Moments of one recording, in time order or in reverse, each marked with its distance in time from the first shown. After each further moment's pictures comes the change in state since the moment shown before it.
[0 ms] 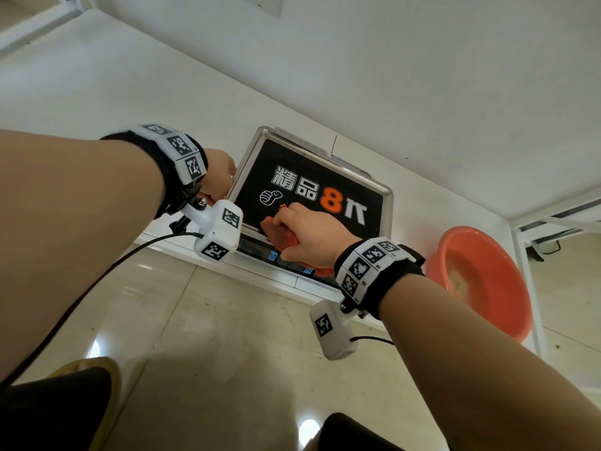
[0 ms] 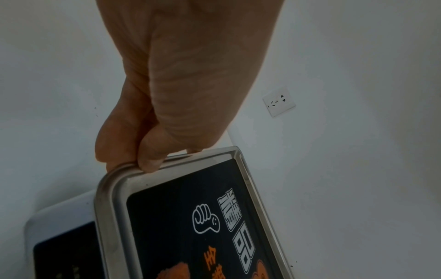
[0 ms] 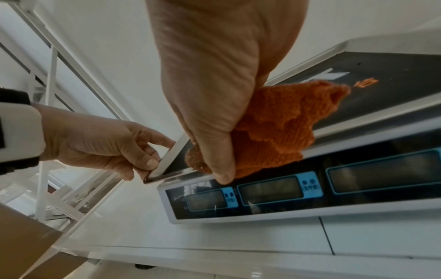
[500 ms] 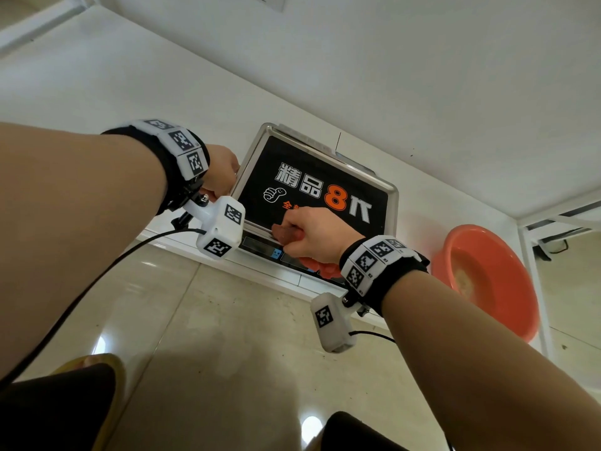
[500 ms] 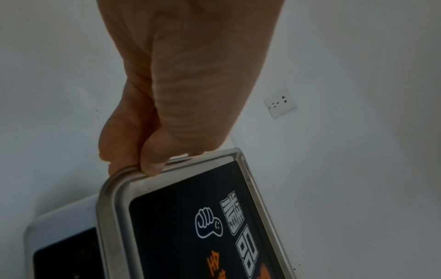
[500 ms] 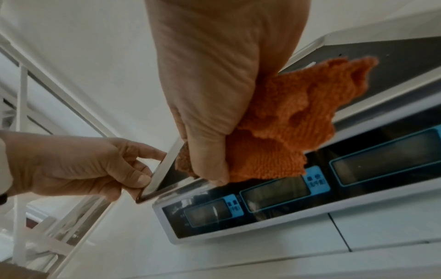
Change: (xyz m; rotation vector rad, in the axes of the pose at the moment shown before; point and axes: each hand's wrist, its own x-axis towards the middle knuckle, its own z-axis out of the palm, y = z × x) left_hand 0.002 -0.002 0.000 -0.088 0.013 -0.007; right_hand -0.004 0.003 -0.003 0.268 -0.035 0.051
